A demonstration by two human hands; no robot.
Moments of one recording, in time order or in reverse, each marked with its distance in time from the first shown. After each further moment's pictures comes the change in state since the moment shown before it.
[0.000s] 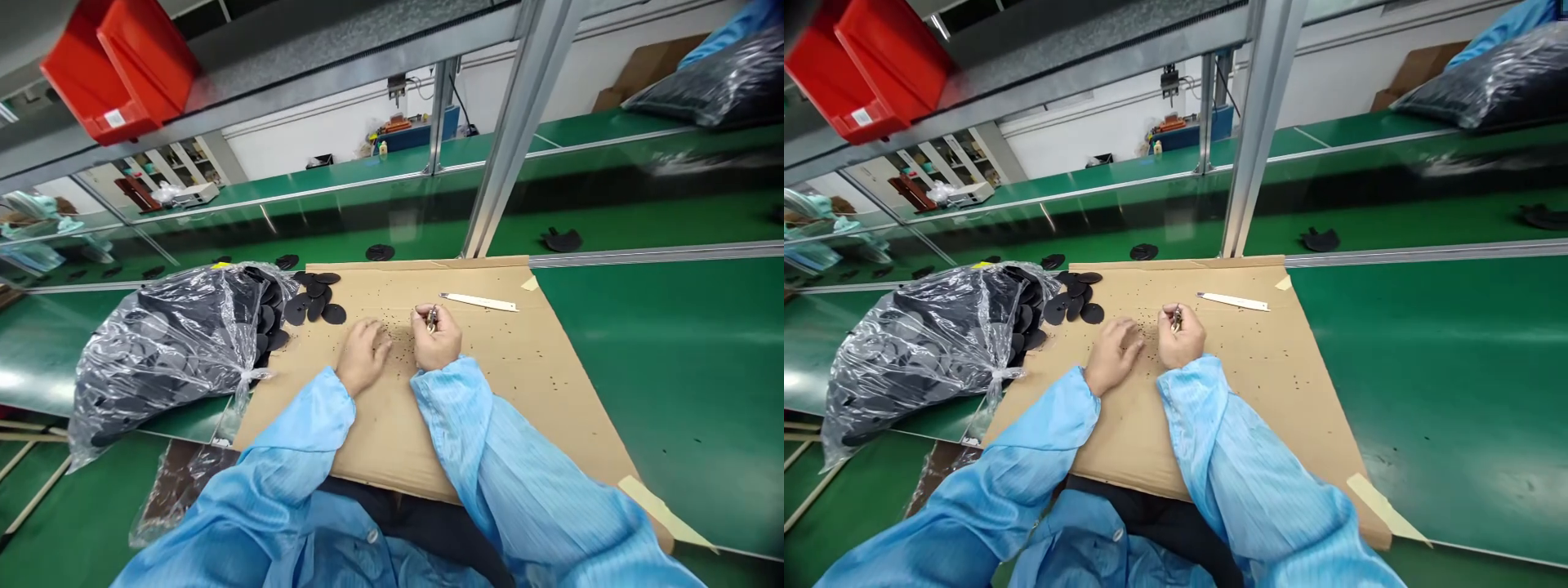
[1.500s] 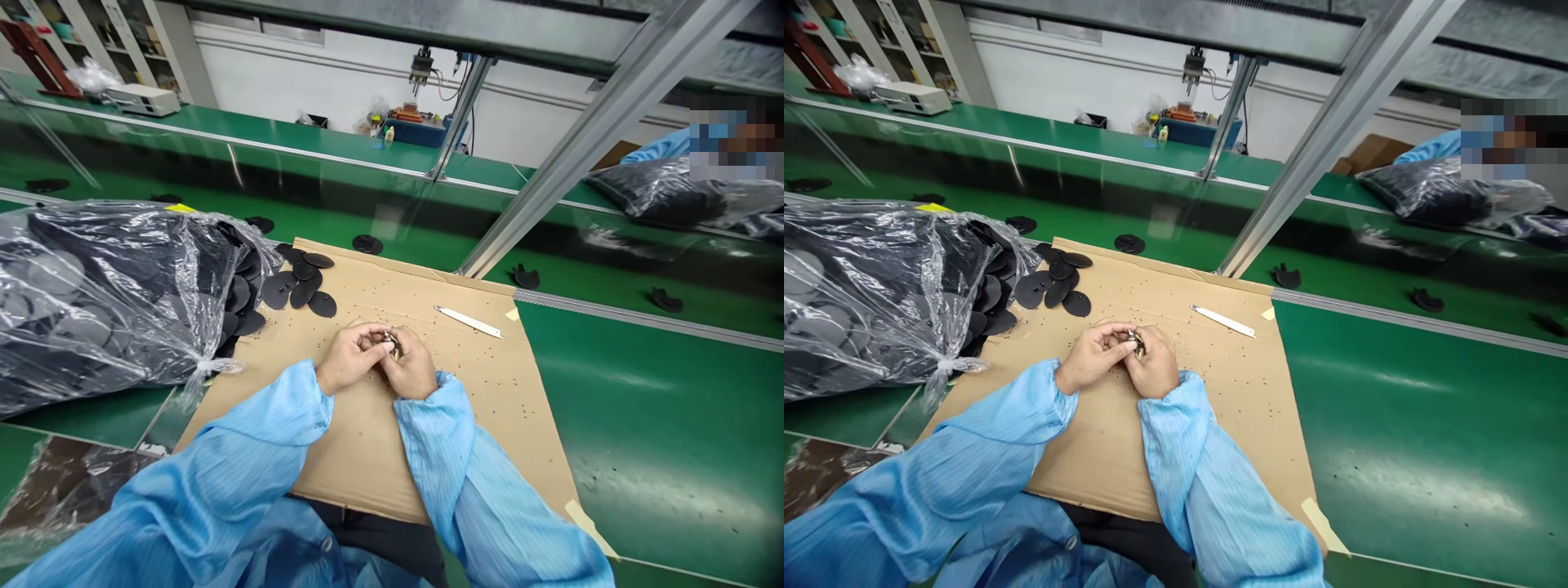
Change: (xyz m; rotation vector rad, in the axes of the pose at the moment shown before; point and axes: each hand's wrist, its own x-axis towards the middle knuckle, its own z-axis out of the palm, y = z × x) left_hand 0.009 -0.002 -0.008 -0.868 -0.051 -0.301; right_hand -0.012 -0.010 0.006 -0.301 -0.608 -0.258
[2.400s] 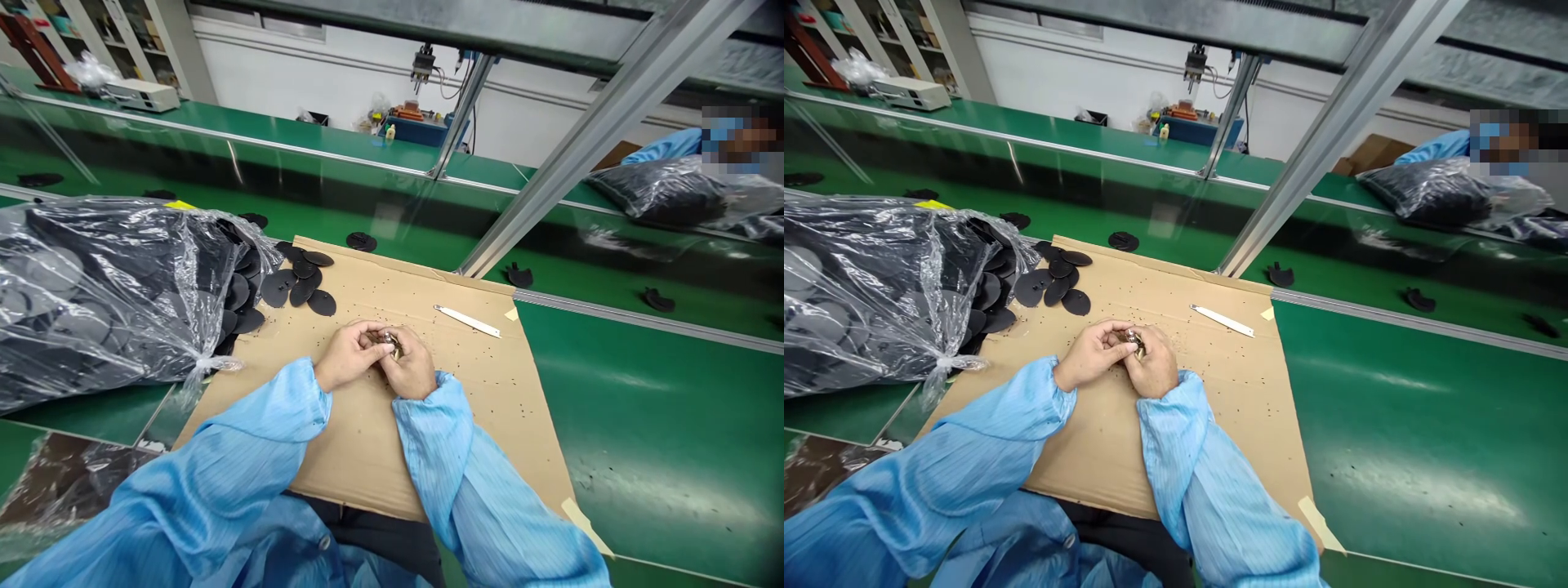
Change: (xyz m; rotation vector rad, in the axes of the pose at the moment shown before) left_hand 0.002 -0.006 -0.001 0.032 -0.034 -0.100; right_hand -0.004 0.005 0.003 -0.002 0.054 -0.023
